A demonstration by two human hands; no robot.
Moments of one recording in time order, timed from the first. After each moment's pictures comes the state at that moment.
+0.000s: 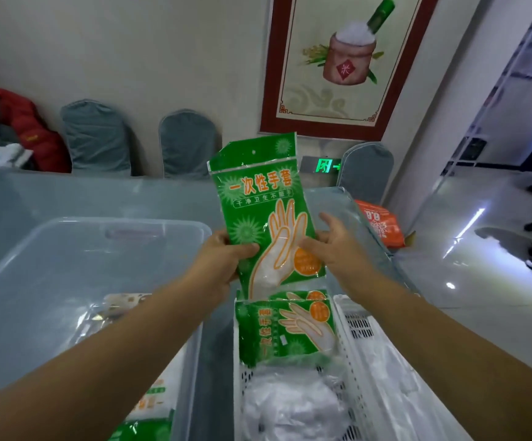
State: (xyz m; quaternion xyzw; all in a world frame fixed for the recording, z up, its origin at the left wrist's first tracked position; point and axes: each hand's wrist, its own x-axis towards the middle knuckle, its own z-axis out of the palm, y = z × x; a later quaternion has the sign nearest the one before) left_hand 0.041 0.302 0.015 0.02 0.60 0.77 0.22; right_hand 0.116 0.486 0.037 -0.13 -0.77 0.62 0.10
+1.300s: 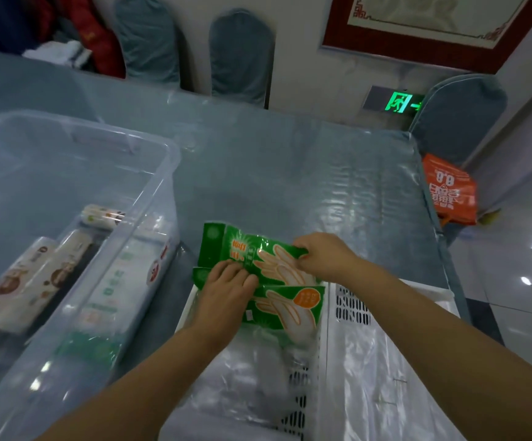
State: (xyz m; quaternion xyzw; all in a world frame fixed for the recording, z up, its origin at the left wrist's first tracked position) left_hand 0.110 0.400 -0.152 0.28 0.95 0.09 -0.10; right_hand 0.050 0.605 -0.105 0.11 -0.97 0.15 -0.15
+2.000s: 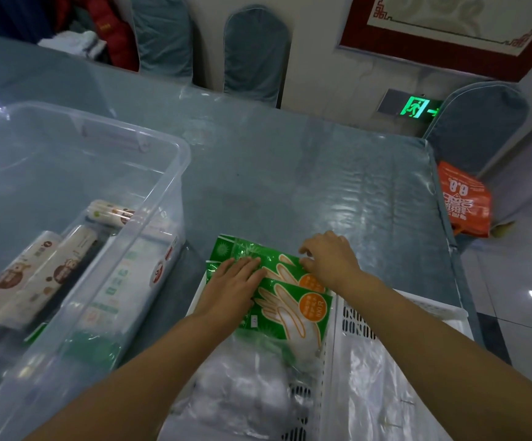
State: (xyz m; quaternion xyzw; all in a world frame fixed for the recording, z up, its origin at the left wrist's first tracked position) left_hand 0.072 0.396 -0.179 0.25 0.97 0.03 0.03; right_hand 0.022 0.609 -0.145 0.10 -0.99 0.06 -0.04
